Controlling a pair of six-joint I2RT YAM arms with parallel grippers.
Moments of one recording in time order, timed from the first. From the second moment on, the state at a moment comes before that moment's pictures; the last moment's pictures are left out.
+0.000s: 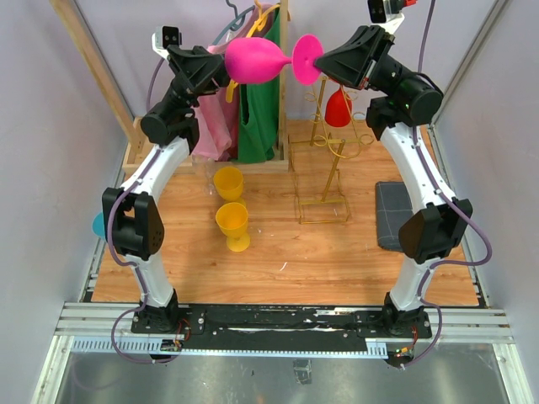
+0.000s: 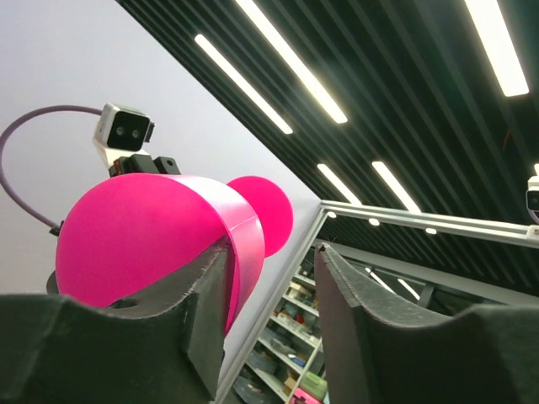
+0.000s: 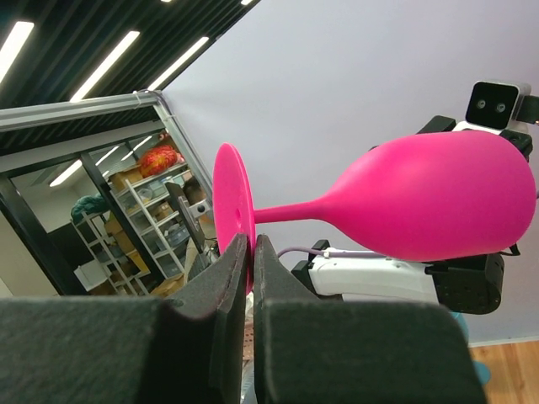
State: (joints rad) left arm -0.22 1.84 1.68 1.52 0.58 -2.10; right arm 0.26 1.84 1.99 1.20 -0.94 1.90
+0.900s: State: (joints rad) left arm -0.15 1.76 1.54 1.52 0.67 -2.10; right arm -0.08 1.68 1.82 1.15 -0.89 1.85
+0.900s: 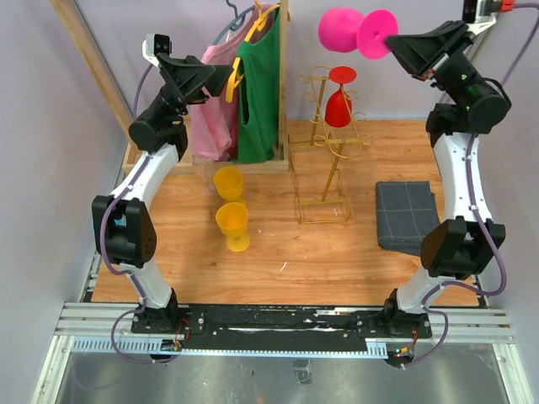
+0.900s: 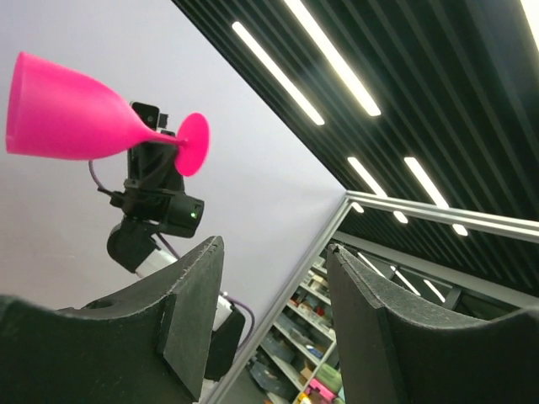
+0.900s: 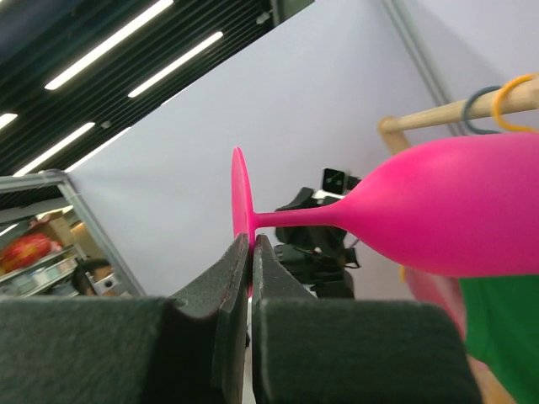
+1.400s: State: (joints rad) left arm -0.14 1.69 1.52 1.51 0.78 -1.99; right arm -0.29 1.67 1.75 0.83 -0.92 1.66
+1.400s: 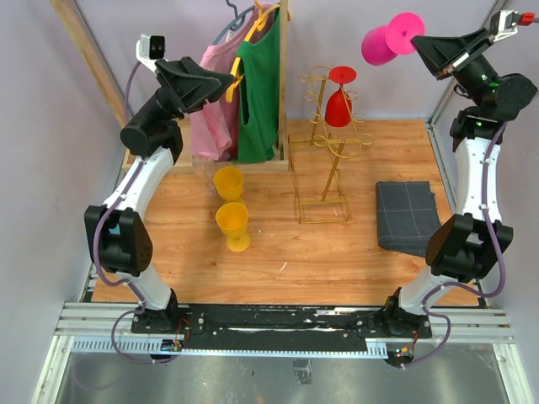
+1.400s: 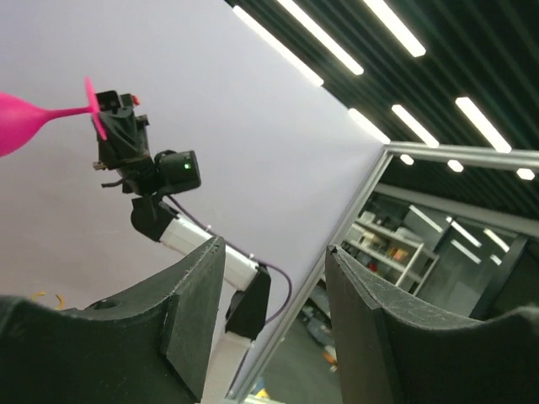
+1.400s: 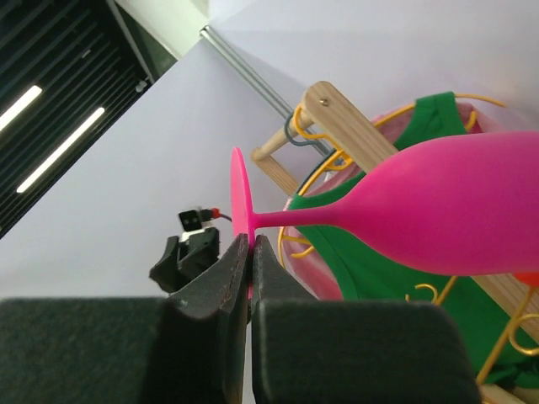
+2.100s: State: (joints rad) left arm -0.14 1.60 1.44 1.50 0.85 -1.86; right arm -0.29 1.68 1.75 -0.01 -0.87 1.15
